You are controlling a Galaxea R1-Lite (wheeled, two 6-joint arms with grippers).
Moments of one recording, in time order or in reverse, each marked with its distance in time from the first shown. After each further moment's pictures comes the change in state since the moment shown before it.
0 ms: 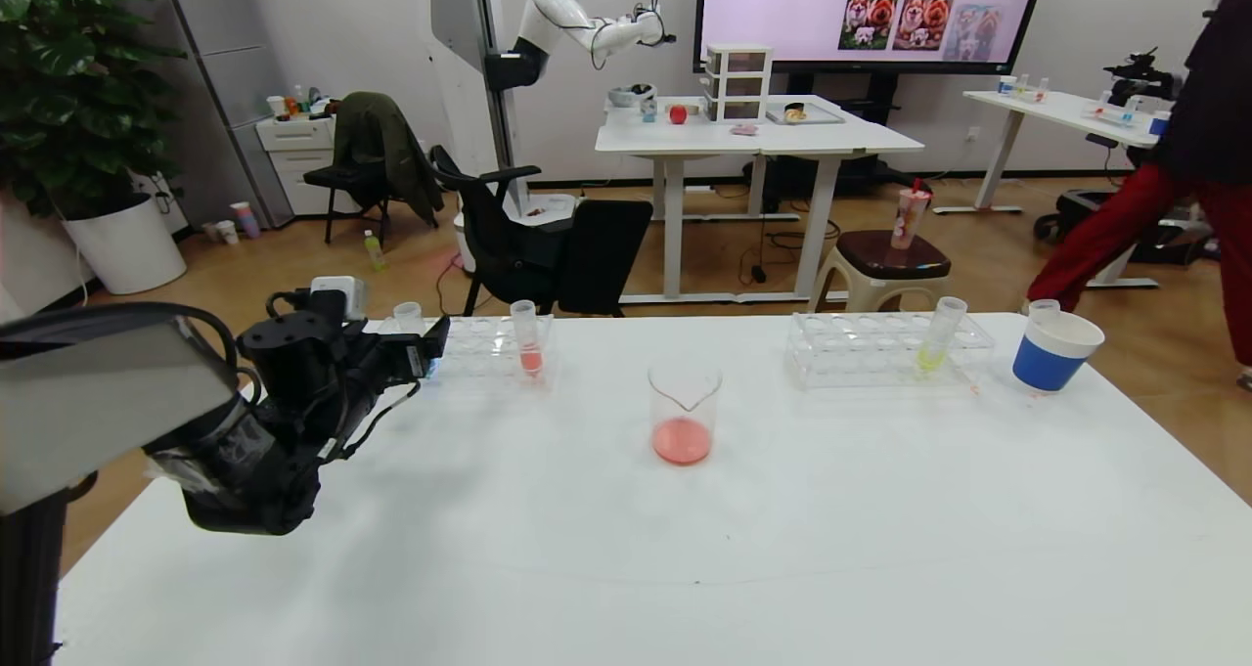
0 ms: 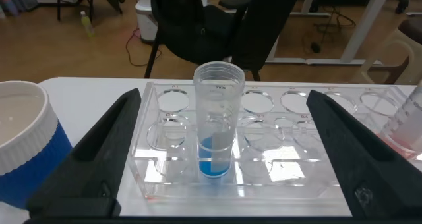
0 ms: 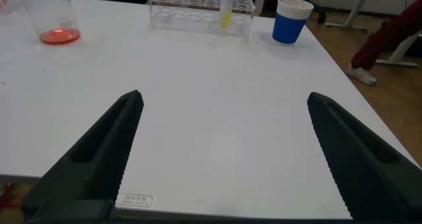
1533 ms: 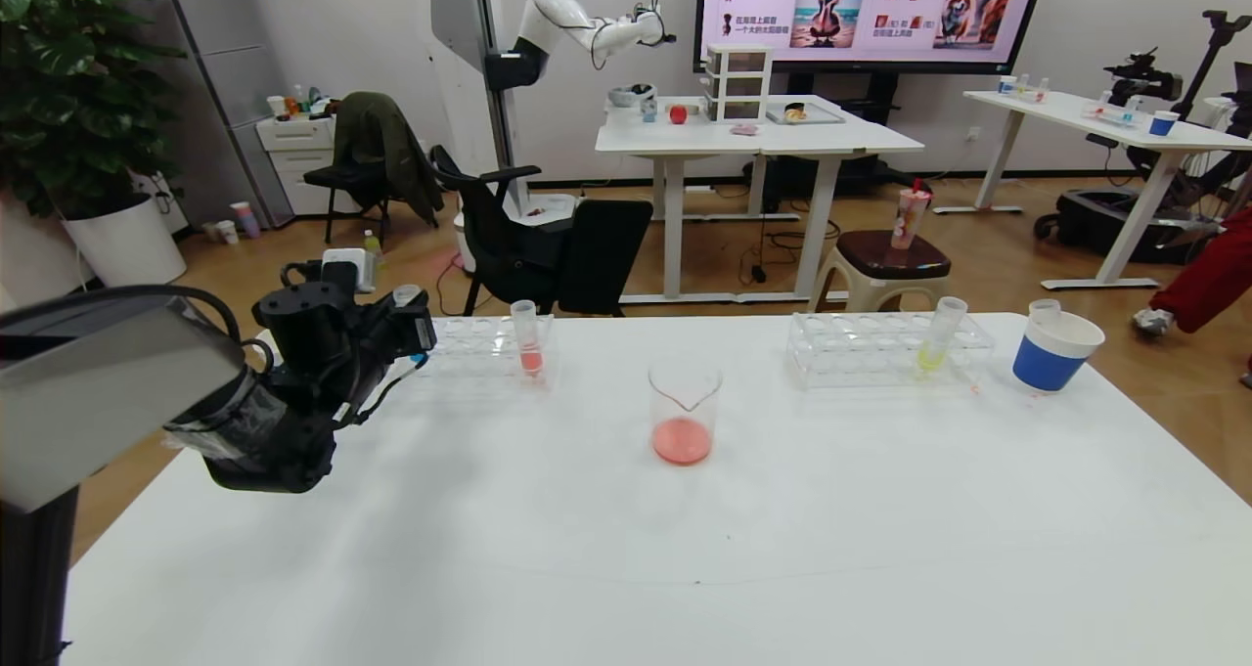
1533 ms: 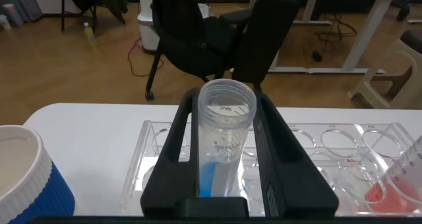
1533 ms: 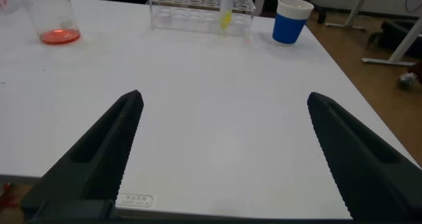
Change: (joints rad) left arm -0.014 -0.003 -0.155 0.128 0.005 0.007; right arm 0.000 0.000 0.000 0.000 0.000 0.000
